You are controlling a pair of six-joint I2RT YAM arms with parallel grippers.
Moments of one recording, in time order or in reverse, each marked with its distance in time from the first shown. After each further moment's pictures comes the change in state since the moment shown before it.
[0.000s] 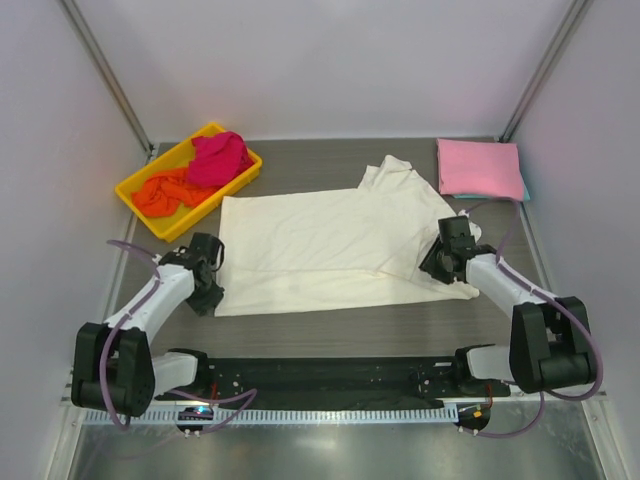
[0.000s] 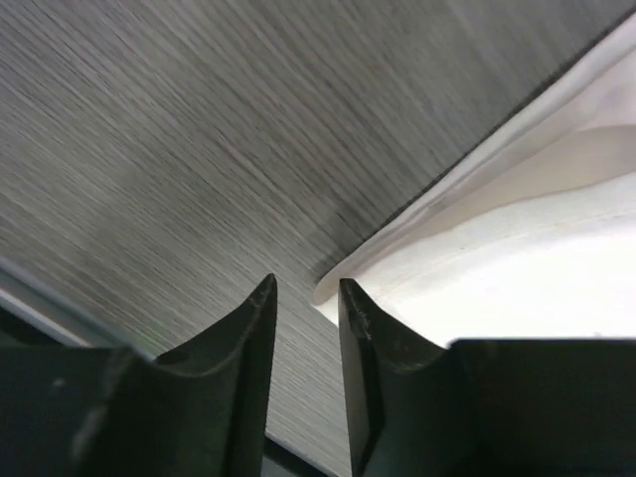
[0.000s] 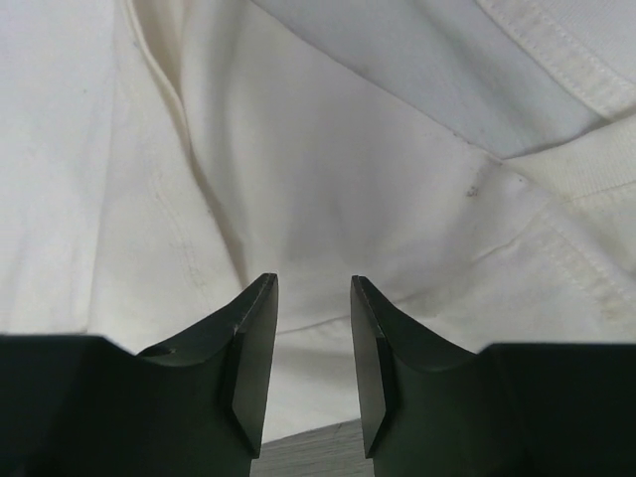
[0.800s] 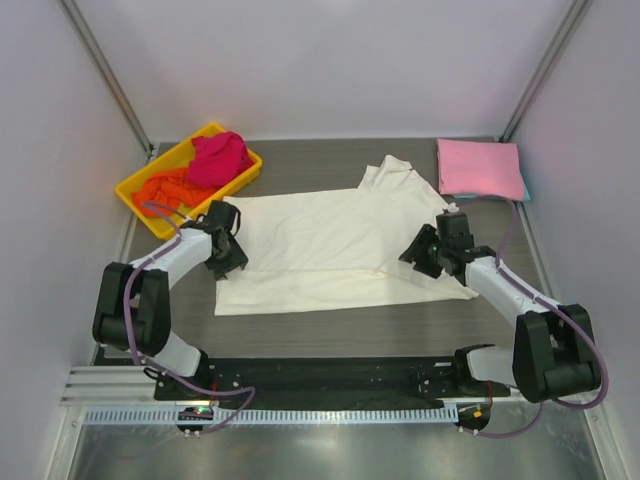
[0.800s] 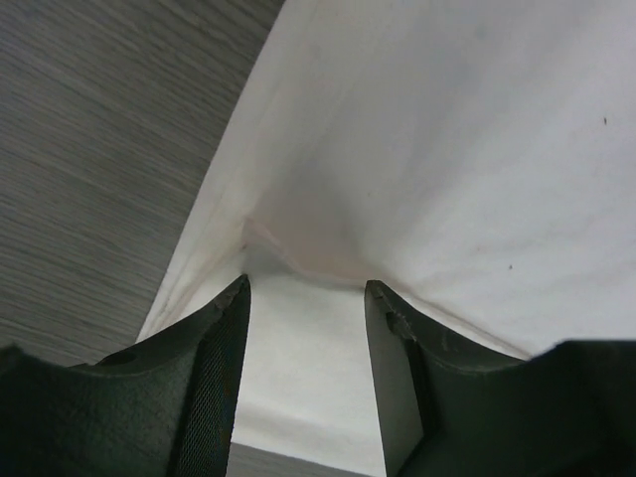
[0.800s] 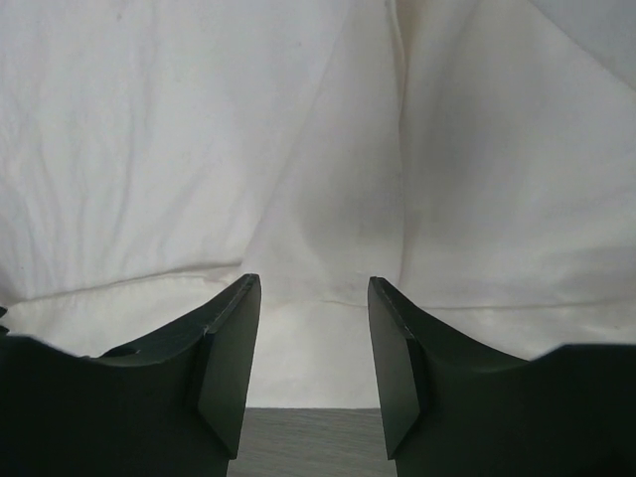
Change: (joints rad) left arm -0.051 0.305 0.244 0.222 0.137 0.152; right arm 0.034 -0.085 0.011 0.074 -0.230 0.032
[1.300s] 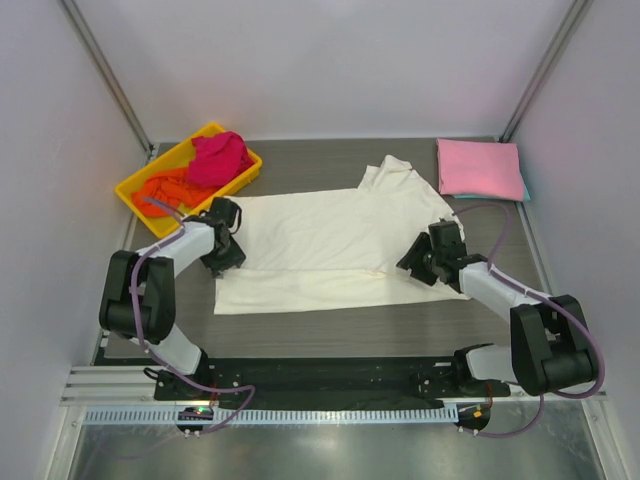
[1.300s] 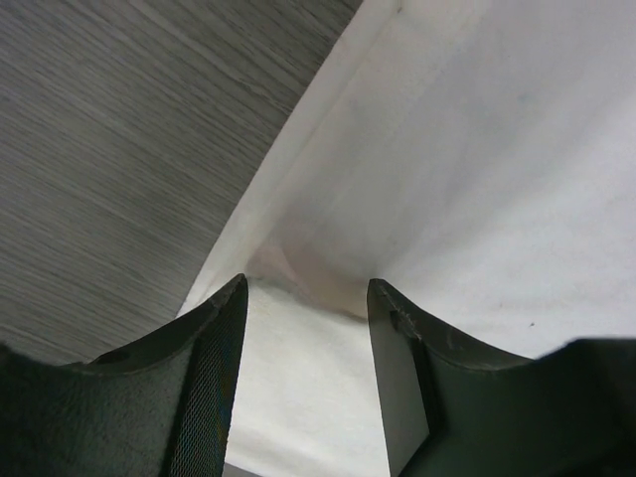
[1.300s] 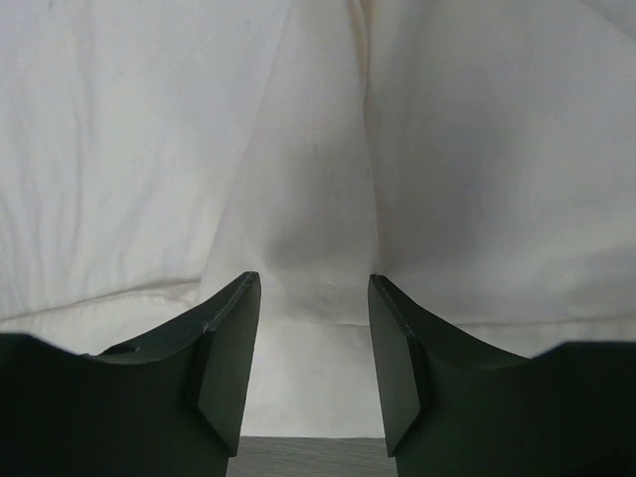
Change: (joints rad) left arm 0.018 0.113 0.071 -0.016 -0.077 -0.013; right arm 0.048 0.060 -0.085 0.127 0.060 0.061
